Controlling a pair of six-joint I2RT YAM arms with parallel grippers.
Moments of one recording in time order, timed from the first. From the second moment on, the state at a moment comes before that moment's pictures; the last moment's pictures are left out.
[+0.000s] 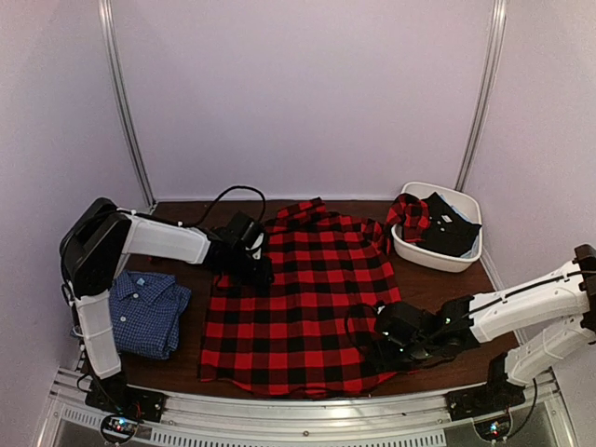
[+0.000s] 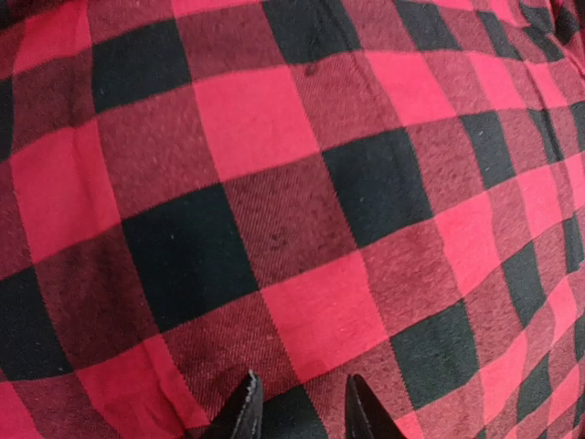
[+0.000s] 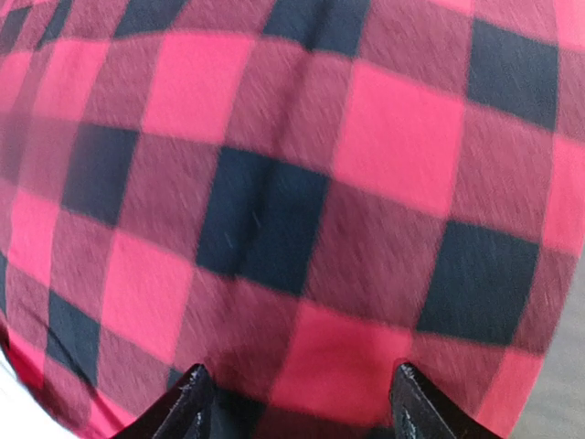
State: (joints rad) left arm -0.70 1.95 1.19 -0.21 0.03 -0.49; right arm 1.15 1.36 0.57 -0.35 0.21 0.83
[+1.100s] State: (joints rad) left arm -0.37 2.71 2.43 -0.26 0.09 -0.43; right arm 1.07 1.30 0.75 -0.31 0.24 0.79
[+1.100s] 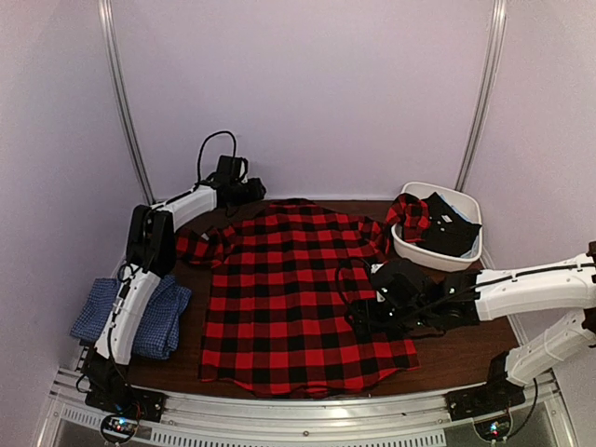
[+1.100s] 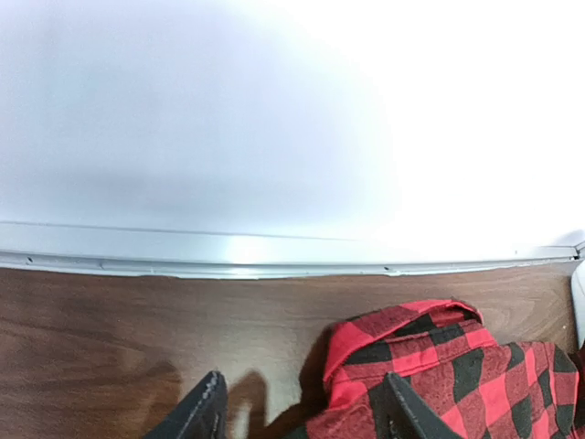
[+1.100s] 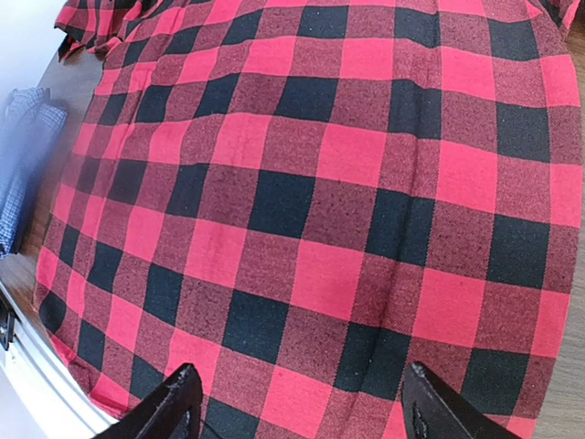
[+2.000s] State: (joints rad) left arm -0.16 1.79 1.34 -0.29 -0.07 -0.44; right arm 0.97 1.36 0.80 -0.21 0.22 0.67
